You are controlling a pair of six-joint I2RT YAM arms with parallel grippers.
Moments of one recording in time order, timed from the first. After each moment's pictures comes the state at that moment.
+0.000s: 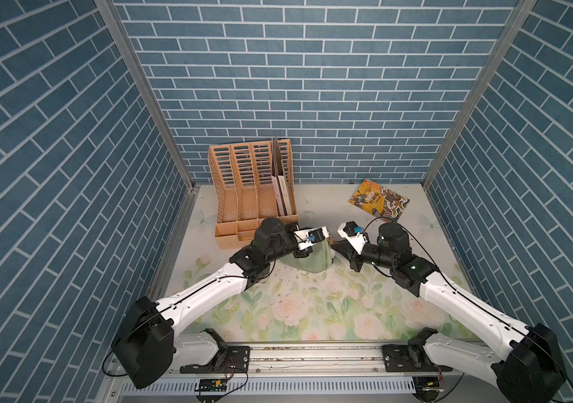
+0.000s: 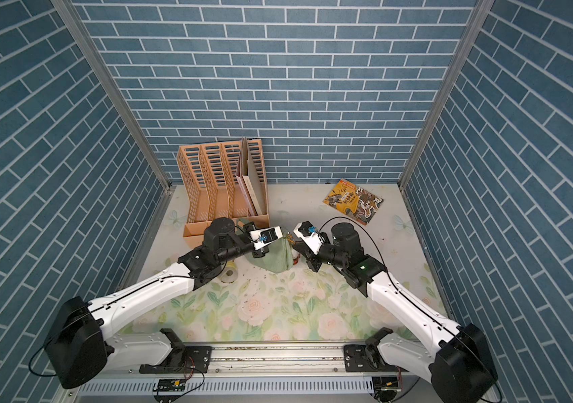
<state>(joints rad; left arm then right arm) -0.75 1.30 0.86 0.26 0.19 0.67 0.63 1.08 0.75 -0.09 -0.42 -0.21</state>
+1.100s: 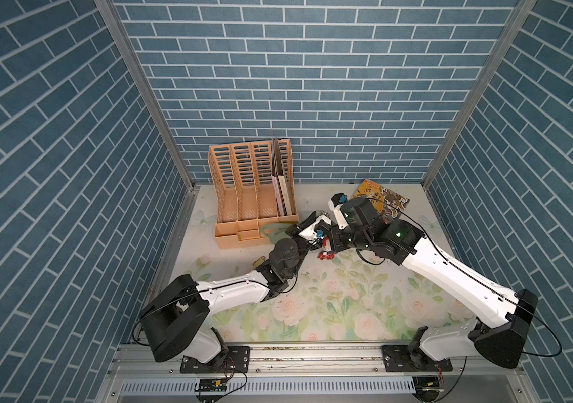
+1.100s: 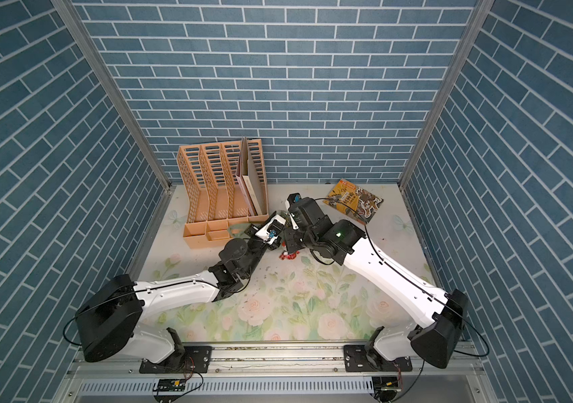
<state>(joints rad) -0.91 1.47 0.75 0.88 -0.44 0.58 0.89 1.38 1.41 -0.78 0.07 0.44</state>
